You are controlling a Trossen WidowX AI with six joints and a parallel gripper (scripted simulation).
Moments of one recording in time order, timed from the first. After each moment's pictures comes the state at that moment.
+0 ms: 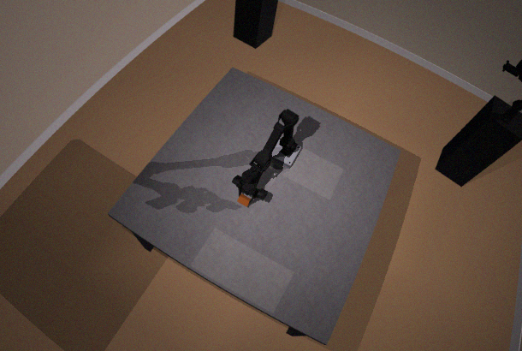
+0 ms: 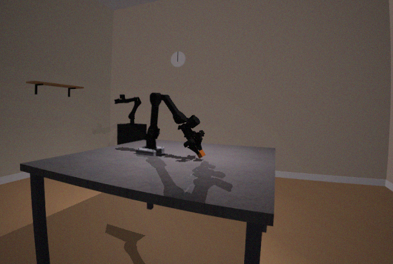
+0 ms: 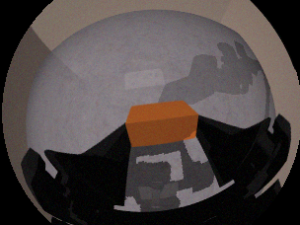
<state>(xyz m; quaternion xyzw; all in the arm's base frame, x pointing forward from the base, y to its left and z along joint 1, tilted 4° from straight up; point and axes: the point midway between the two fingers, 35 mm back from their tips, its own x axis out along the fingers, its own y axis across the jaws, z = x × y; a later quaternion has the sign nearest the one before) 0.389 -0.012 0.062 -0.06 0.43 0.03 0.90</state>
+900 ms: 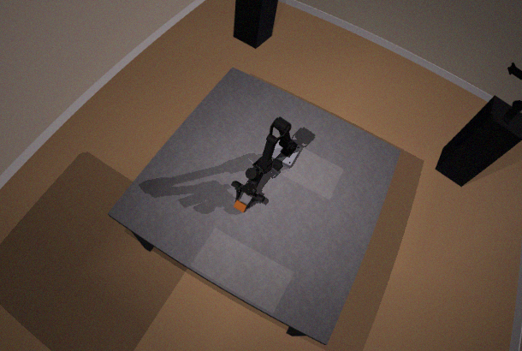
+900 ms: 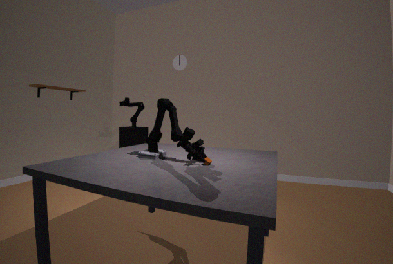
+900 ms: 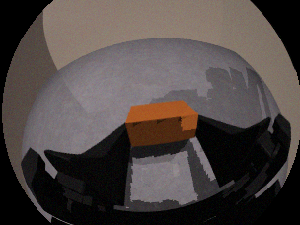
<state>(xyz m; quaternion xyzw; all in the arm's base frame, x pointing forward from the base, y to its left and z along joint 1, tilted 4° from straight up) 0.410 -0.015 0.029 -0.05 0.25 0.04 0.97</state>
